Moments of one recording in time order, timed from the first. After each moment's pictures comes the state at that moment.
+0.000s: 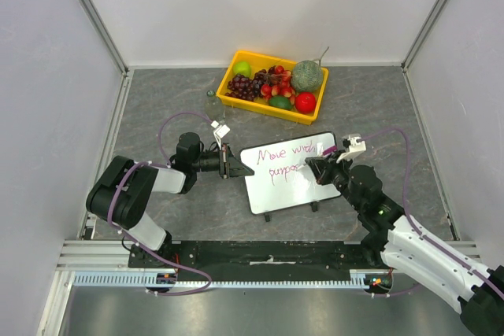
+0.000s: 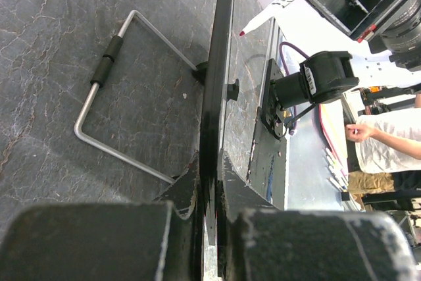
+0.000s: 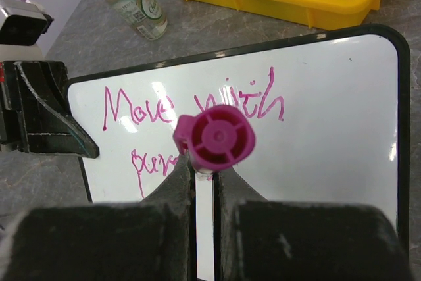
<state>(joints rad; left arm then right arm) -0.37 1.60 0.45 0.84 1.03 -0.63 0.66 0.66 0.30 0.17 0.18 0.48</state>
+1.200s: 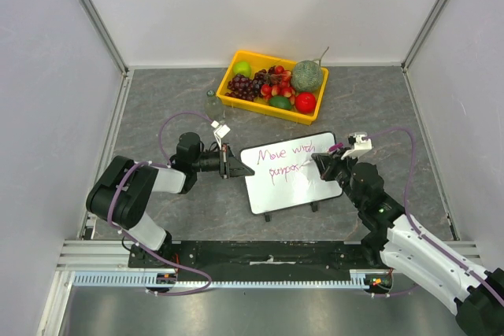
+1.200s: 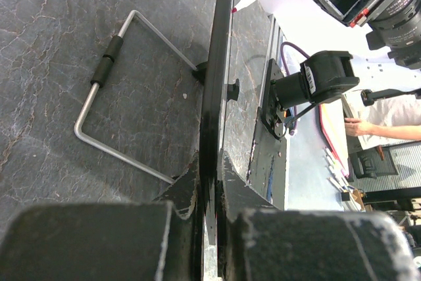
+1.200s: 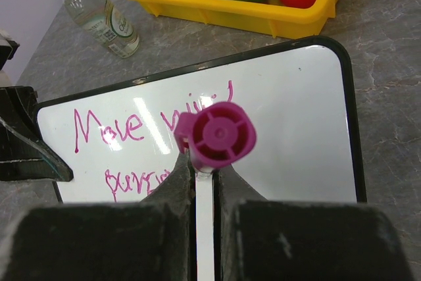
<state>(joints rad) -0.37 1.60 0.45 0.84 1.03 -0.63 0.60 0.66 0.30 0.18 0.21 0.48</state>
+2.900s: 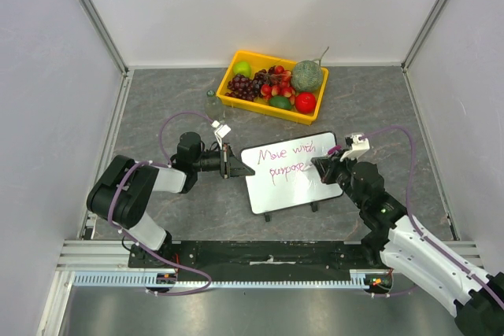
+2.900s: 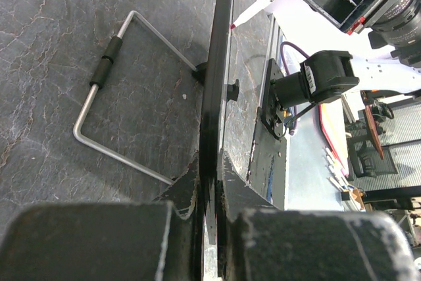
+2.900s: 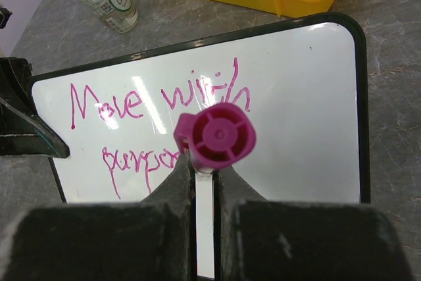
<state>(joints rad) -0.38 1.61 0.46 0.84 1.02 -0.63 0.59 0.64 0.32 0.08 0.15 0.46</state>
